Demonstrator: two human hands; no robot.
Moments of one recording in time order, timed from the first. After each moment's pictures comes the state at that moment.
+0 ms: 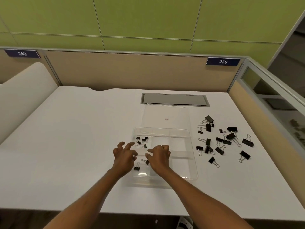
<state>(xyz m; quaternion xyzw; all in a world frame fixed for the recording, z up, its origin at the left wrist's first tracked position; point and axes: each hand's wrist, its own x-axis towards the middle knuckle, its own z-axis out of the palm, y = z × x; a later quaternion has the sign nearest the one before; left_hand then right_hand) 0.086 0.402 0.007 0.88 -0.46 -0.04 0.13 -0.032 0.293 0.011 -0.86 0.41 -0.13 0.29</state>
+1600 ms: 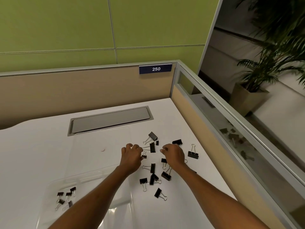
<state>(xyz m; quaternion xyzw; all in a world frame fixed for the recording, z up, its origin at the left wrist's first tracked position) -0.023 0.055 0.009 0.77 -0.63 -0.07 0.07 -0.198 -0.023 0.029 -0.76 0.57 -0.17 0.26</state>
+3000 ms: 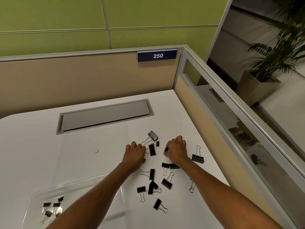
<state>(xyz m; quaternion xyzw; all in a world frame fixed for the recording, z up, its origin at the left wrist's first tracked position) -0.010 0.000 -0.036 0.72 -0.69 -0.06 -0.04 -0.190 -0.108 -0.026 -0.86 0.50 0.02 0.09</state>
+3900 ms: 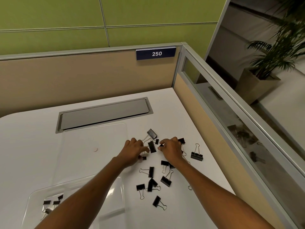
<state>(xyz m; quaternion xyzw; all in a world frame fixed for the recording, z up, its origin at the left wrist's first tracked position) 0.005 -0.004 -0.019 0.65 -0.76 -0.09 0.03 -0.175 -0.085 -0.018 -0.76 0.58 -0.10 0.27</state>
